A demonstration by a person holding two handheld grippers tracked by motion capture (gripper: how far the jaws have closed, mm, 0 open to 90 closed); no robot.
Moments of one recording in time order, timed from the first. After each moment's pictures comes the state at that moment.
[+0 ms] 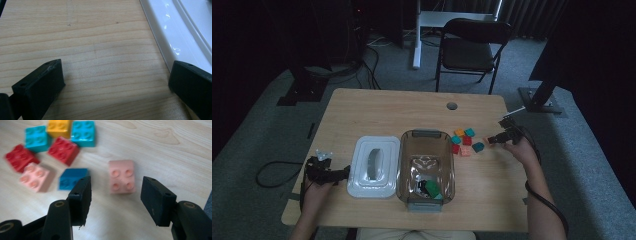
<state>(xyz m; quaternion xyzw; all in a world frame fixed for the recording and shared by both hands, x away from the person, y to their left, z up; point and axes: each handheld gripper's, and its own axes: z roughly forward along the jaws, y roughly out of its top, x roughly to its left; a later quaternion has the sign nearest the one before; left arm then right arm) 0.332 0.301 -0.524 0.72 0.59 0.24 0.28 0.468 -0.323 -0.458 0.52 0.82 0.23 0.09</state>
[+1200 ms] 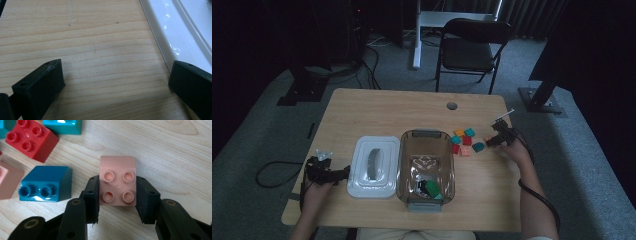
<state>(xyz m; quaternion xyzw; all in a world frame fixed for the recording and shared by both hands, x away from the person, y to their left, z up) 0.332 0.301 -0.524 0.72 0.59 0.24 0.28 0.485 -0.314 -0.490 0.51 0.84 0.17 0.10</state>
